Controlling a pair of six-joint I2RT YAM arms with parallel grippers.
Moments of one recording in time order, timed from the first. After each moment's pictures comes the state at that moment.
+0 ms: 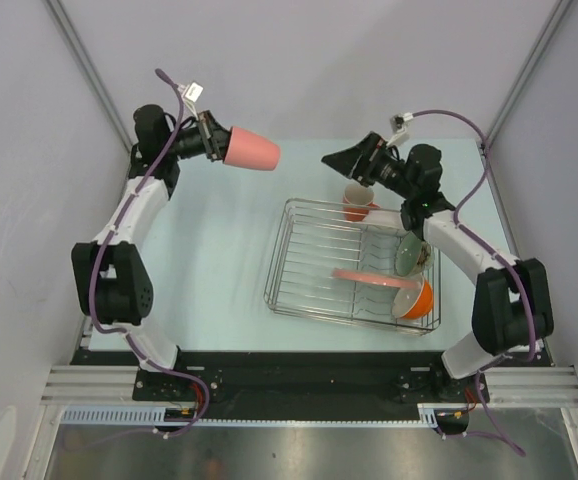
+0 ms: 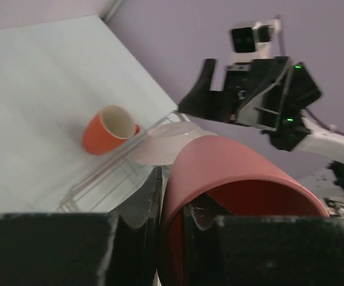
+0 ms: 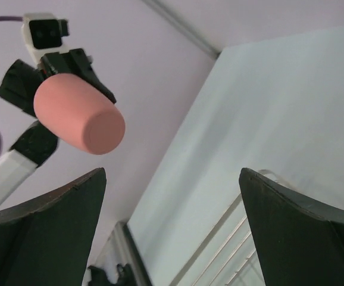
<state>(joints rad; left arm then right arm) -0.04 1.73 1.51 0.12 1.11 -0.65 0.28 1.52 1.13 0.46 -0.55 0.86</state>
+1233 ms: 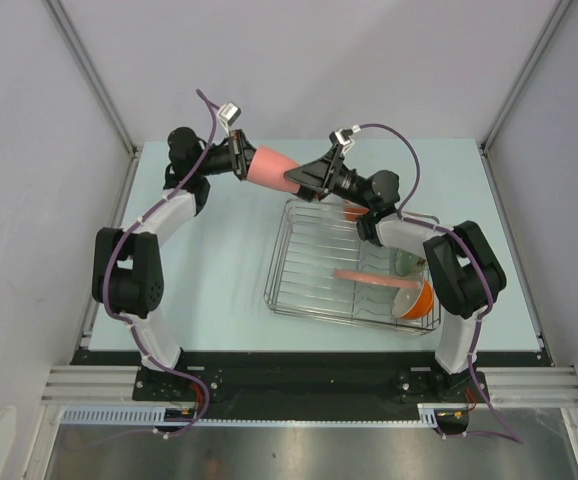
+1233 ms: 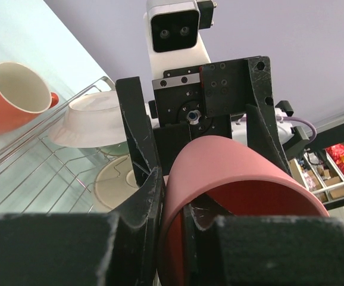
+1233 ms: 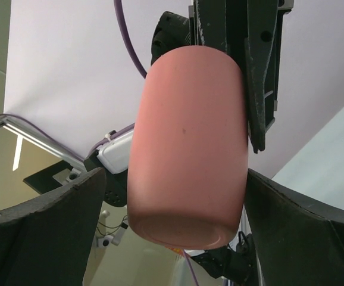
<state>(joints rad) -0.18 1.80 1.32 0.69 1.23 -1.18 0.49 1.87 1.16 1.27 -0.77 1.54</state>
